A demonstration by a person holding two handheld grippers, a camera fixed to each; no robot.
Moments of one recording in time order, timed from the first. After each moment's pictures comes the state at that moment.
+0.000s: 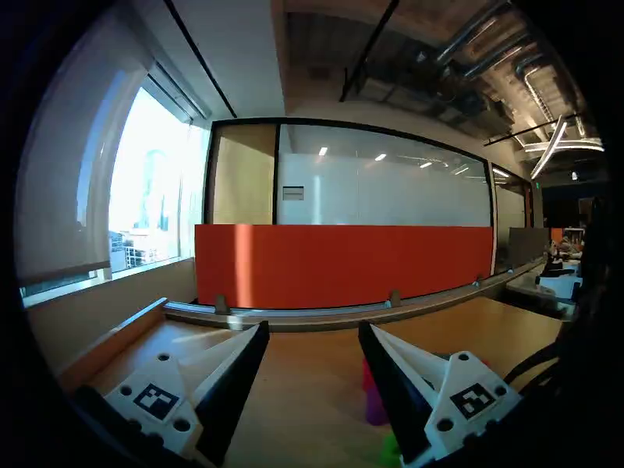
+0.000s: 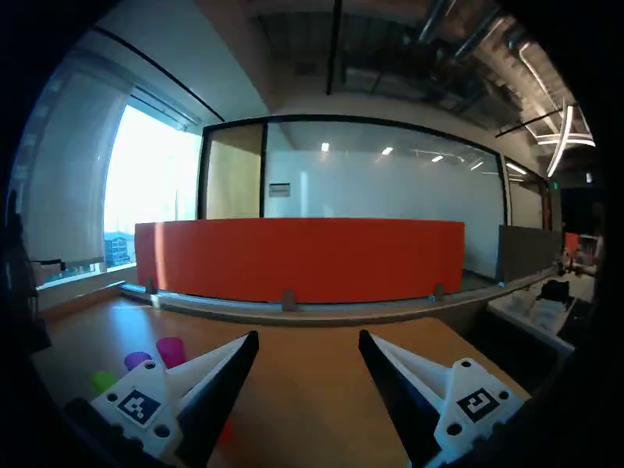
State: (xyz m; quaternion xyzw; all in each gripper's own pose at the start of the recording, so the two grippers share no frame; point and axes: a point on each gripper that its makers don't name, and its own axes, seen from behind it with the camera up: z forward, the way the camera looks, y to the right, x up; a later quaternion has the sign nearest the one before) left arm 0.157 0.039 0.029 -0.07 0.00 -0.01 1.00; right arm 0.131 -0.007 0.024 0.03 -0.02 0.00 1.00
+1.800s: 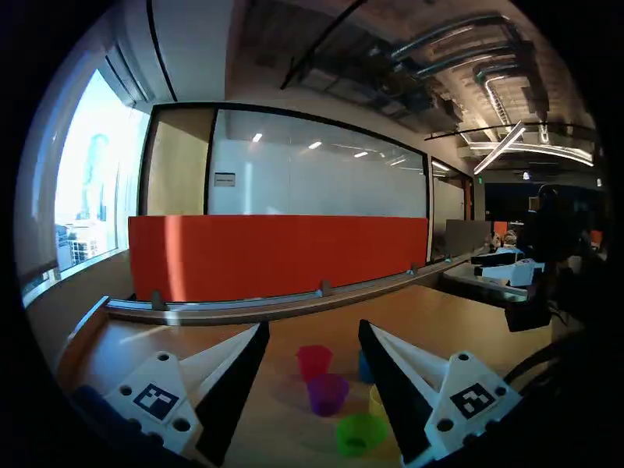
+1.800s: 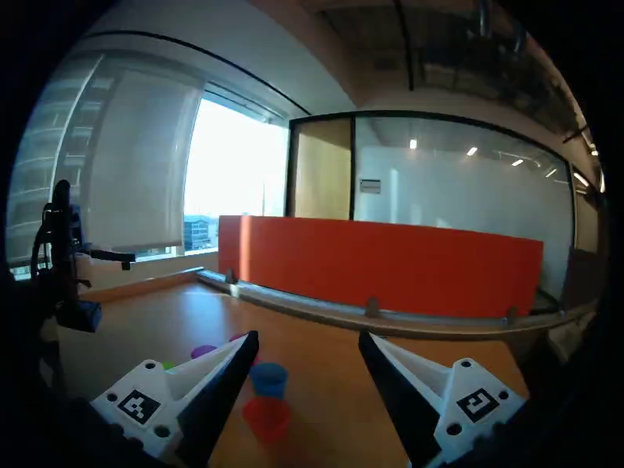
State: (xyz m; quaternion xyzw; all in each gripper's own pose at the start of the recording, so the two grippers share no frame) left arm 0.160 0.099 0.010 -0.24 -0.03 -0.01 0.97; right arm 0.154 -0.088 0.014 0.24 -0.05 -0.04 0.97
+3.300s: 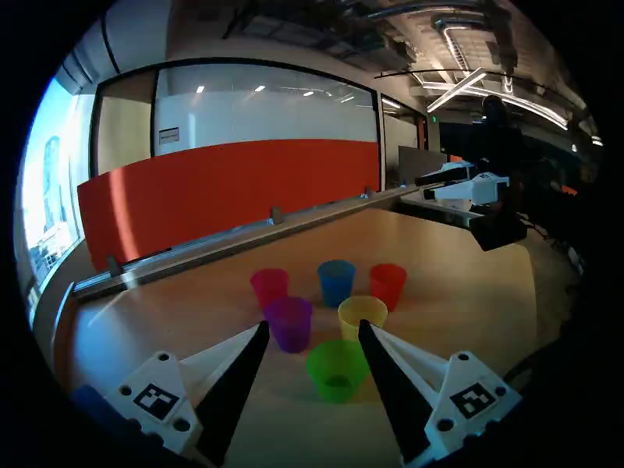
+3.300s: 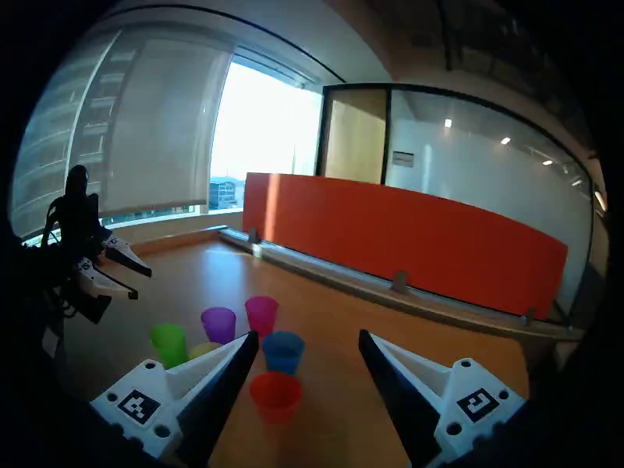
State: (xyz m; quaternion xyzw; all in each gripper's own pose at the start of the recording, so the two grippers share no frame) left arm 0.039 0.134 -0.015 -0.34 -0.14 0.08 0.93; right arm 0.103 -0.107 0.023 0.29 -0.11 -0.09 0.95
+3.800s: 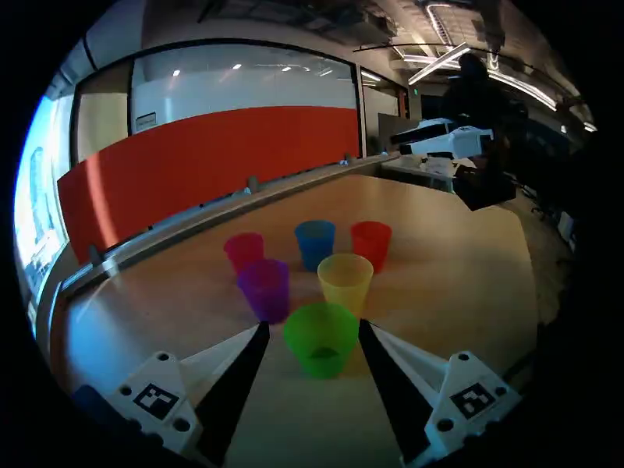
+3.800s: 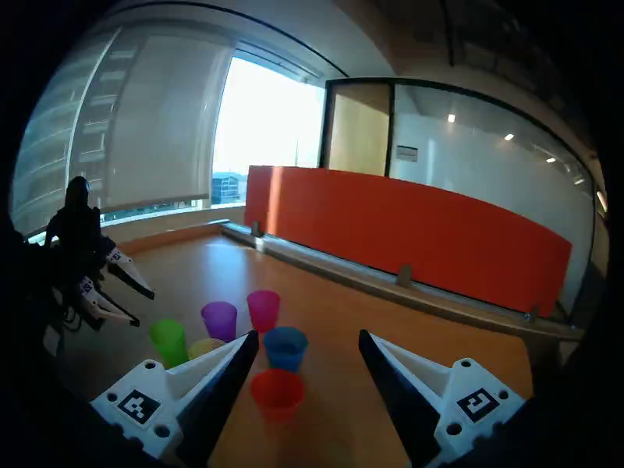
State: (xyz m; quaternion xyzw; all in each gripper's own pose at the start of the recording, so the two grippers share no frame) left arm -0.016 0.151 -0.030 -0.37 -0.19 0.12 0.90; right arm 0.091 -0.113 0.029 0.30 -0.12 -0.10 0.94
